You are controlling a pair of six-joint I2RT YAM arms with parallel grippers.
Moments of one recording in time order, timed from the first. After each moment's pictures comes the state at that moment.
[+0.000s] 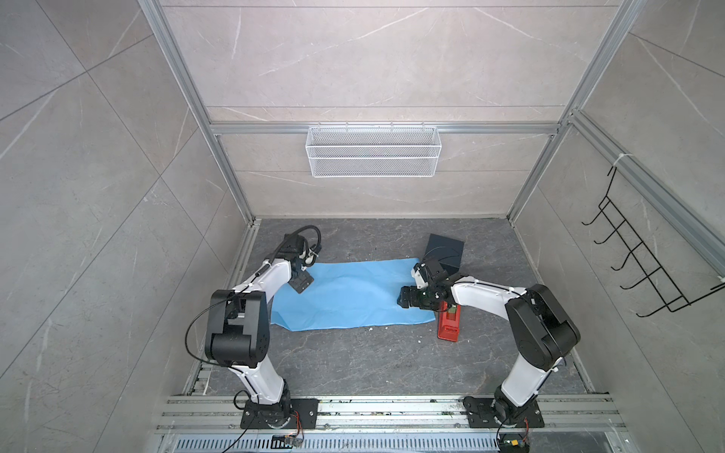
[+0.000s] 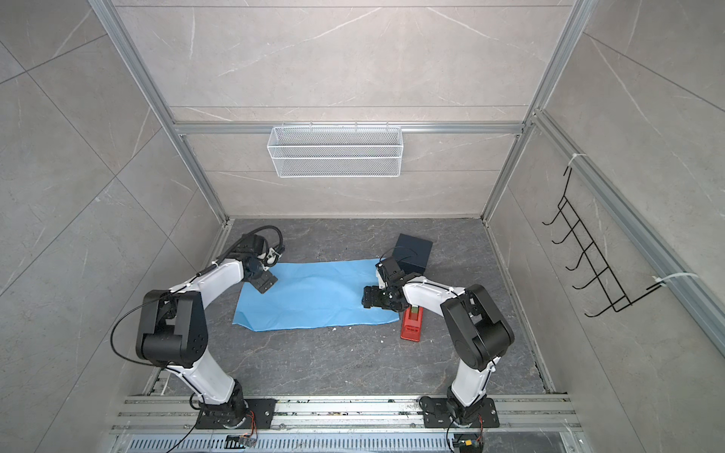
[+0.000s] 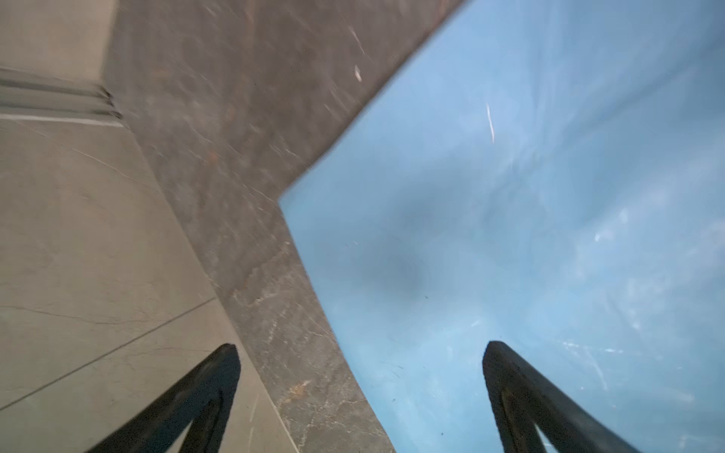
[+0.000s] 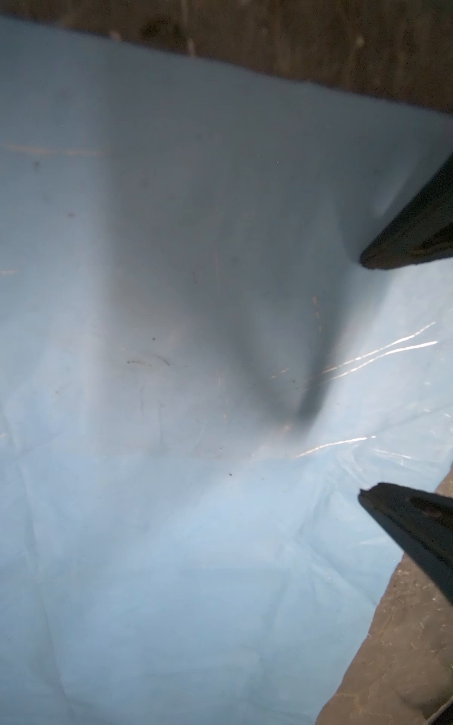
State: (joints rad) left arm -0.11 1.68 1.20 -0.53 -0.24 0.68; right arm 0.52 1.75 1.01 -0.38 -0.23 0.51
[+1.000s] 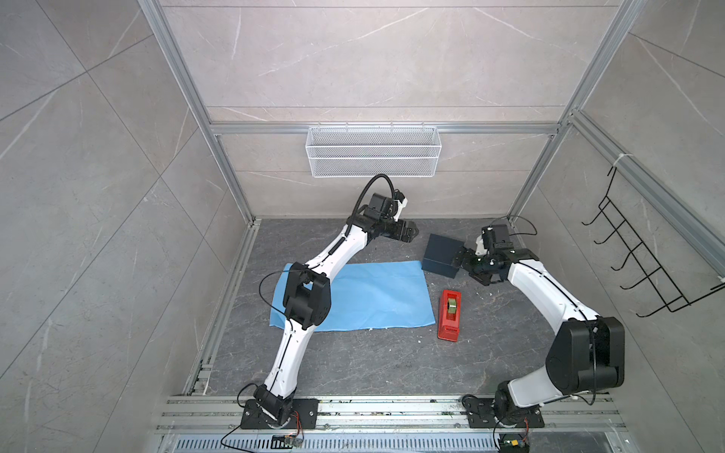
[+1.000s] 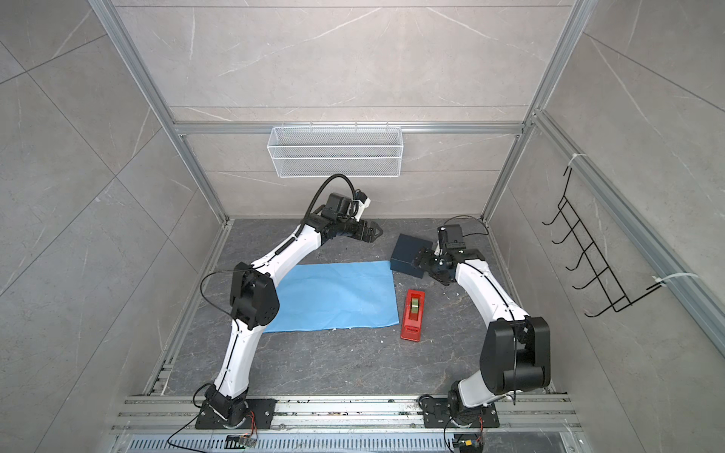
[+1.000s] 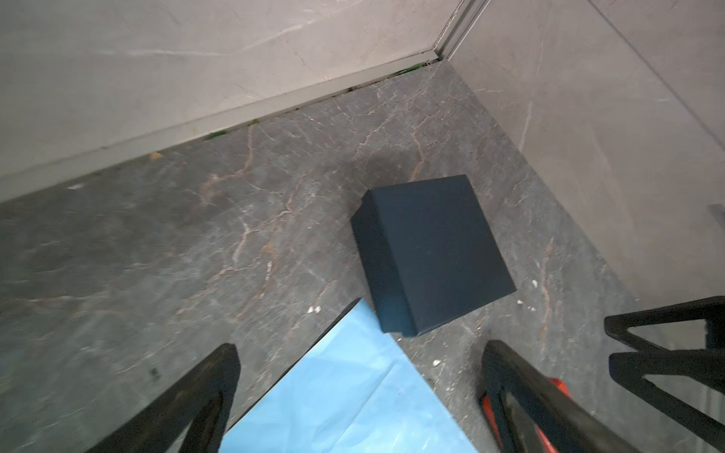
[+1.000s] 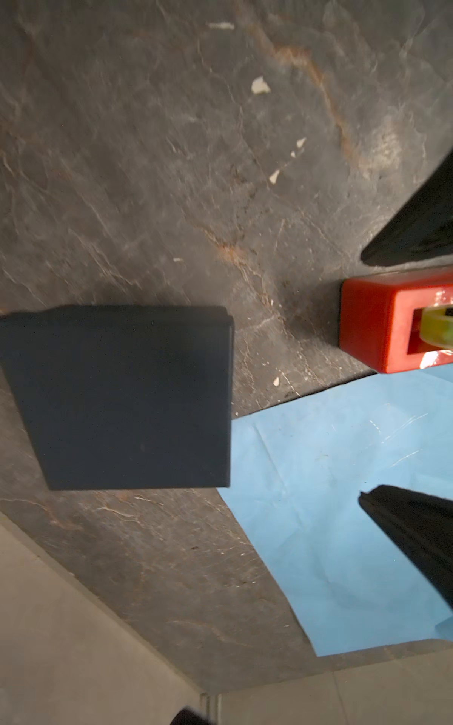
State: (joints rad) left arm -0.59 2.36 2.24 -0.53 0.37 -0.23; right arm 0.04 1.53 1.20 -0.66 -0.20 0.56
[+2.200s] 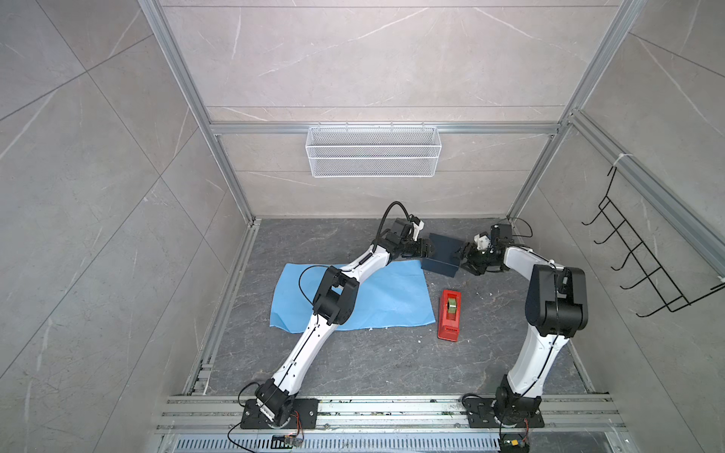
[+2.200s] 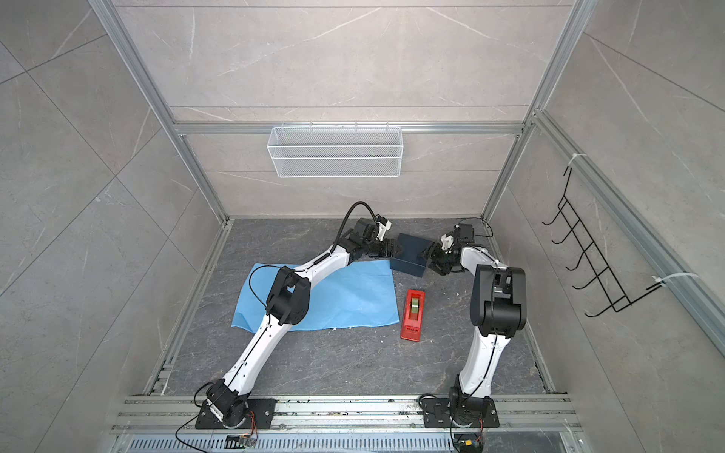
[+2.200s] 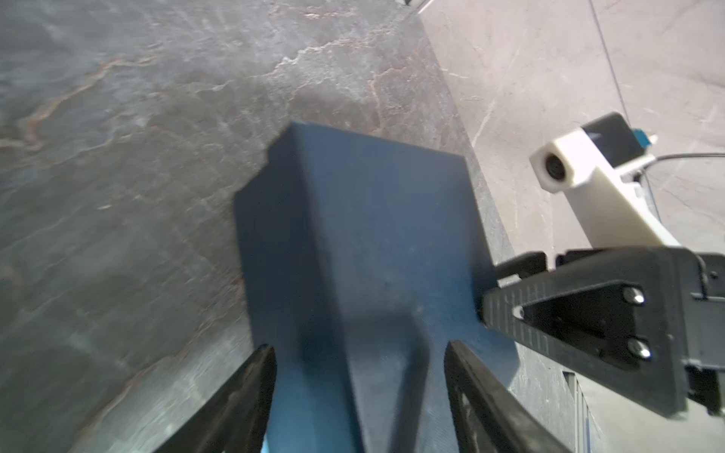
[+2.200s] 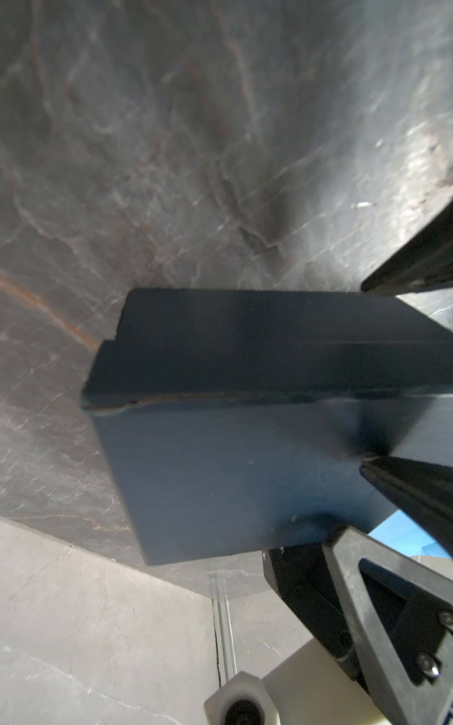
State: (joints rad) left arm -0.67 2.71 2.40 -0.26 0.54 -0.55; right arm -0.12 2.00 1.37 -0.41 -0.58 0.49
